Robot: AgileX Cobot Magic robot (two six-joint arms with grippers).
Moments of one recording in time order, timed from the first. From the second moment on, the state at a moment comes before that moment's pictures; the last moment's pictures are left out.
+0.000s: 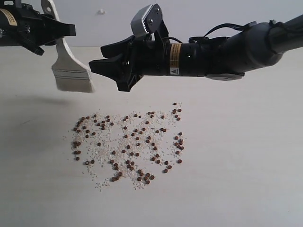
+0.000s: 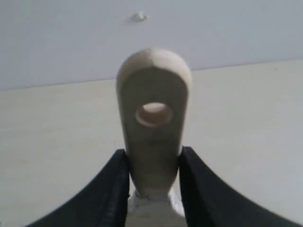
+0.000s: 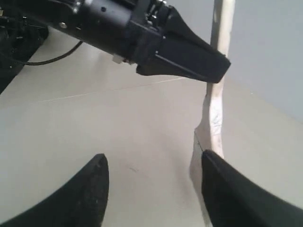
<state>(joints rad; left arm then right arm) -0.43 1.66 -1.02 0.20 -0.02 -0.31 0.46 2.10 -1.24 -1.11 -0.98 0.77</state>
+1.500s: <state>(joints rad) -0.61 1.66 -1.02 0.20 -0.02 -0.31 0.46 2.30 -1.49 -1.03 -0.93 0.90</state>
